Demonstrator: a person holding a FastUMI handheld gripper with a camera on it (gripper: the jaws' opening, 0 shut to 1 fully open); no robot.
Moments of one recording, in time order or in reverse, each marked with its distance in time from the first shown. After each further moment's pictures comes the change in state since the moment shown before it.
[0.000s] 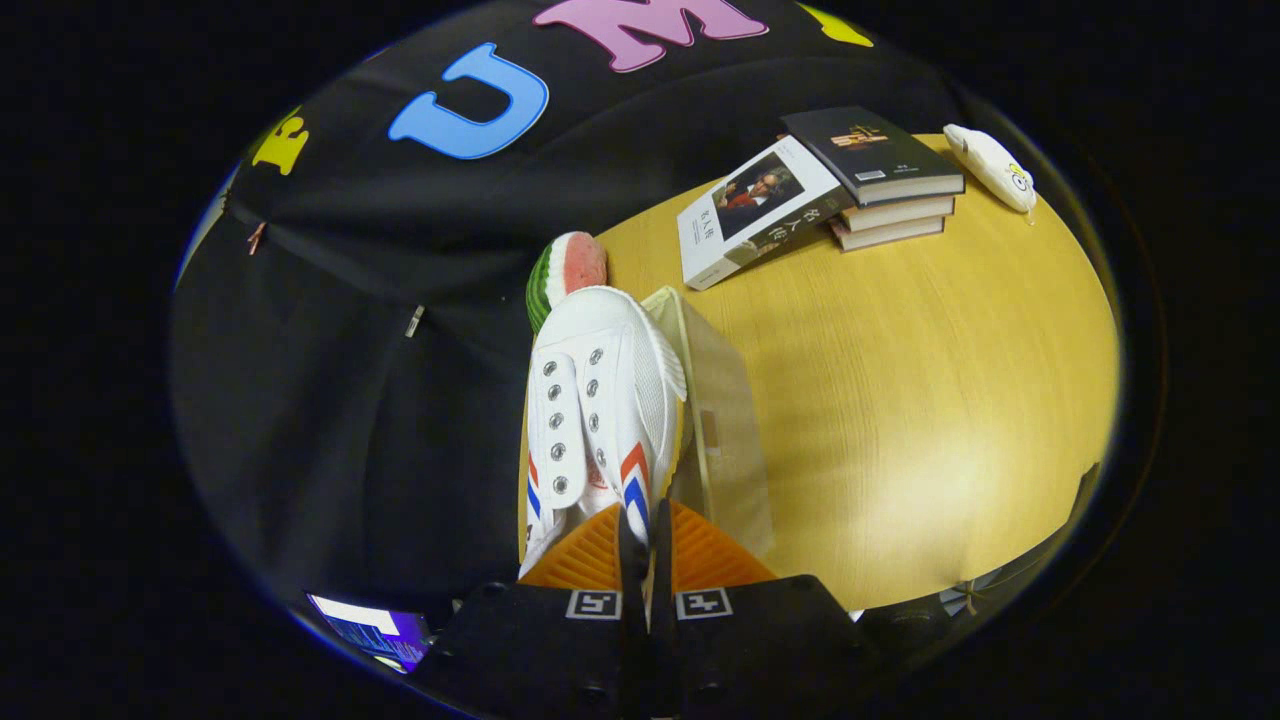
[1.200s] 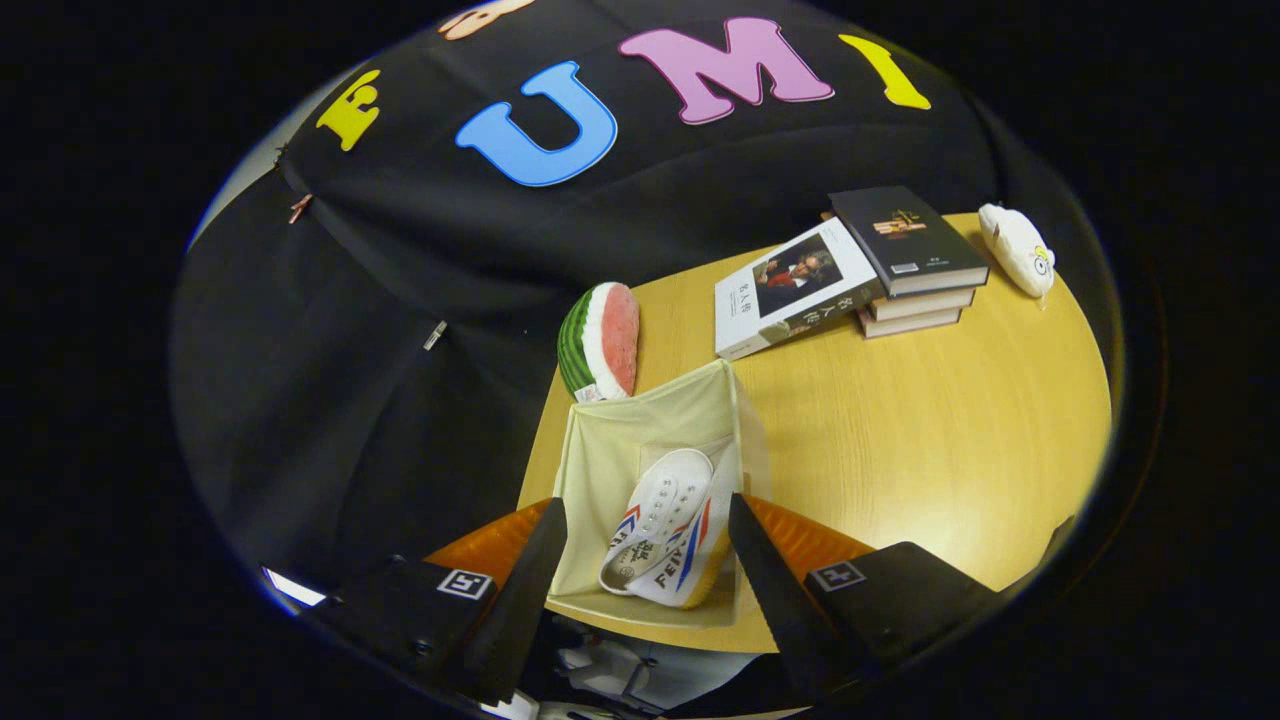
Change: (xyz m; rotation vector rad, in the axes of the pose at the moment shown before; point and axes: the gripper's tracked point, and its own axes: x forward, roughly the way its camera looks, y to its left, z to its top) arm -0.043 0.024 0.043 -0.189 -0.231 0.010
